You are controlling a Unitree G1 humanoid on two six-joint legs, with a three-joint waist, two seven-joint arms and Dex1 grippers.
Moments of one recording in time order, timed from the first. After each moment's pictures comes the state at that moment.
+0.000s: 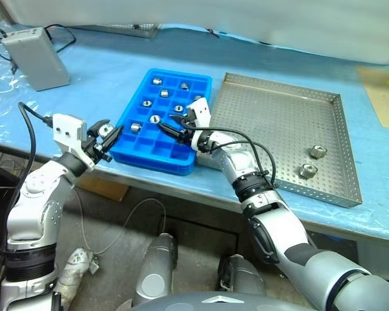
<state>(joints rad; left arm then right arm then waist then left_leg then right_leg) -0.16 0.54 0.29 -0.29 -0.46 0.44 -0.54 -0.88 0.04 0.05 0.69 0.21 0.16 0.65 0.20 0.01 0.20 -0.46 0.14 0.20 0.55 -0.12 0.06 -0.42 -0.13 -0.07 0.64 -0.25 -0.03</state>
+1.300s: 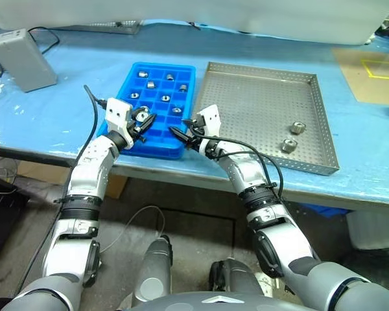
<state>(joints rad) -0.58 0.35 0.09 0.32 -0.23 0.13 -0.54 -0.74 0.02 0.05 0.51 0.20 0.22 0.55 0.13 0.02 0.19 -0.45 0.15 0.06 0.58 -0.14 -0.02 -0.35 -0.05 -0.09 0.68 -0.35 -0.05</state>
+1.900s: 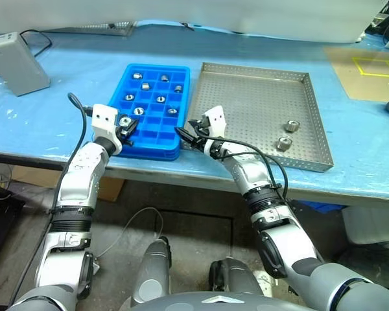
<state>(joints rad) -0.48 0.37 0.13 0.15 -0.19 0.28 -0.36 -0.73 -0.01 0.05 0.51 0.20 0.23 0.54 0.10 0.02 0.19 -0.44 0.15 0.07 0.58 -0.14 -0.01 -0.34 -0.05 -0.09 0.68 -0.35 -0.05</state>
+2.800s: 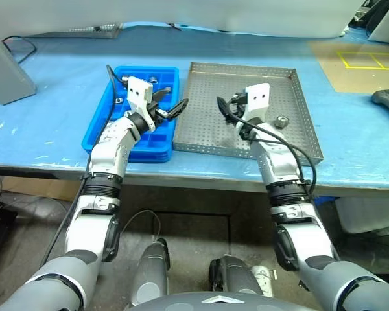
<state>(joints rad) -0.78 0.22 0.09 0.42 -0.33 0.22 -0.68 -0.73 -0.19 -0.07 0.32 0.12 0.26 0.23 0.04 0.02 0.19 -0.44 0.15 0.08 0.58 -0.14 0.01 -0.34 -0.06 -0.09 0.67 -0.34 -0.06</state>
